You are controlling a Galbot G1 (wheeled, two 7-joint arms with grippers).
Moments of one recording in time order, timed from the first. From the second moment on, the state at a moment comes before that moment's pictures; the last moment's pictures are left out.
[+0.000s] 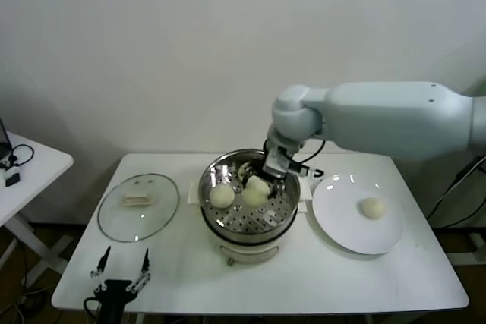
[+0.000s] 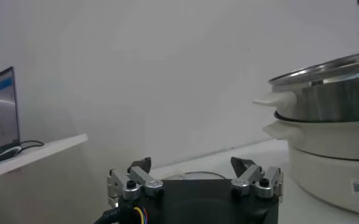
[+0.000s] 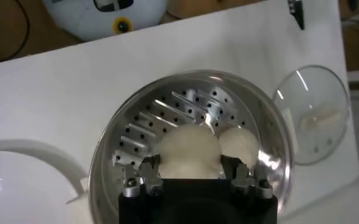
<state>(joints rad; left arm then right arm) 1.75 -1.61 -0.79 -1.92 0.14 -0.32 0.11 0.81 1.12 -1.55 1.57 0.16 0.25 -0.96</state>
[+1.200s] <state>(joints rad) 1.76 -1.61 -0.79 -1.93 0.14 -0.33 0.10 0.80 1.17 -1.64 1.46 0.16 0.36 -0.99</state>
